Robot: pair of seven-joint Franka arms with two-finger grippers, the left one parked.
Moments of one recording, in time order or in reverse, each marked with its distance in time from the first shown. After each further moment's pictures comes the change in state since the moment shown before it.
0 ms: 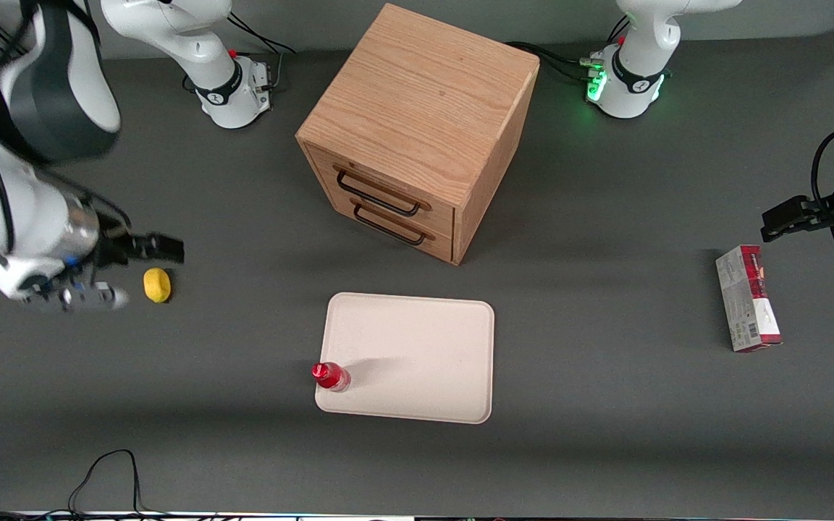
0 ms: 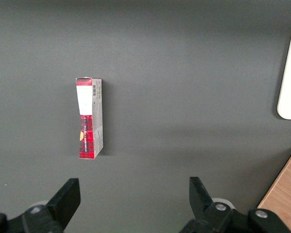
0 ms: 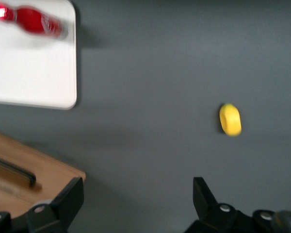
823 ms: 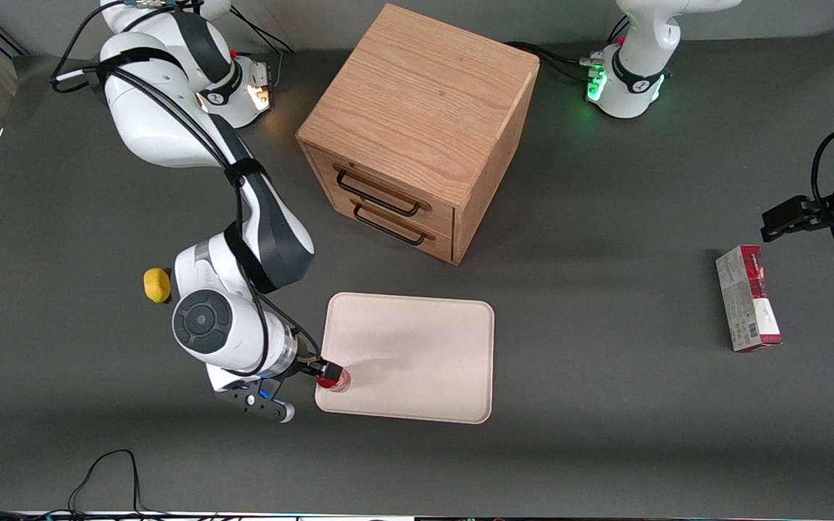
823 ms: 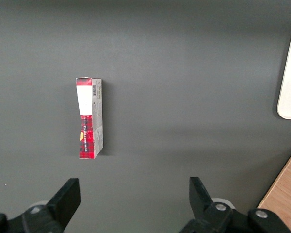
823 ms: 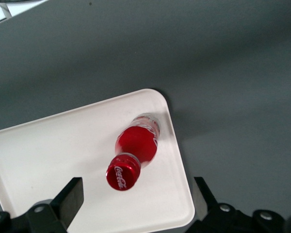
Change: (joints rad) arm 0.121 0.791 0.145 0.731 -0.040 0.247 0.627
